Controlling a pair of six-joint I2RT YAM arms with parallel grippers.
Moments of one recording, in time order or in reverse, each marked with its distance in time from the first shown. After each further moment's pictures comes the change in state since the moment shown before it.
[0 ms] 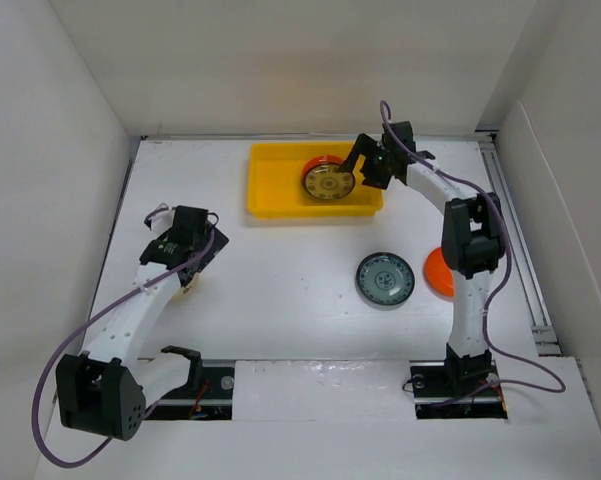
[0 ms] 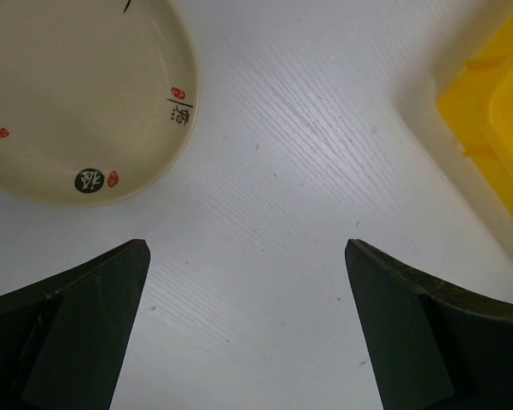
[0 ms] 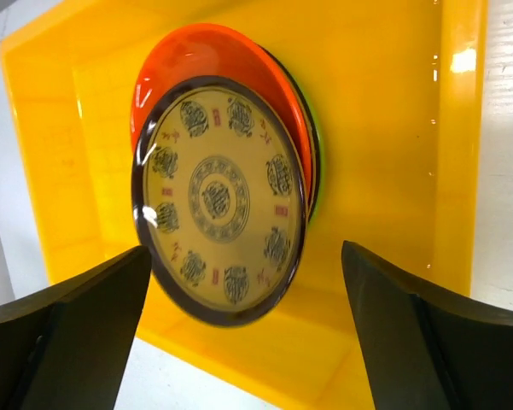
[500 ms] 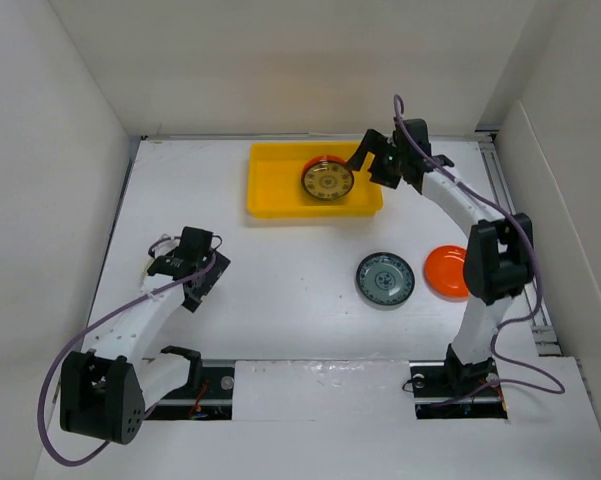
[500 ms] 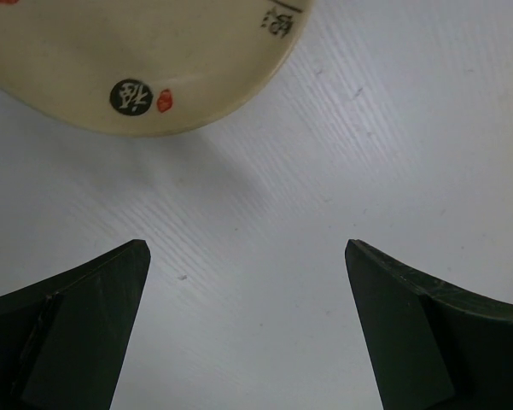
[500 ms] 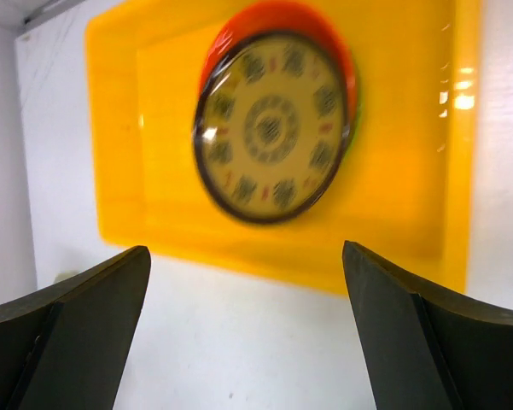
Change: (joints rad) left arm 0.000 -0.027 -0.166 -0.011 0.060 -0.147; right arm 0.013 -0.253 -0.167 0.003 0.042 -0.002
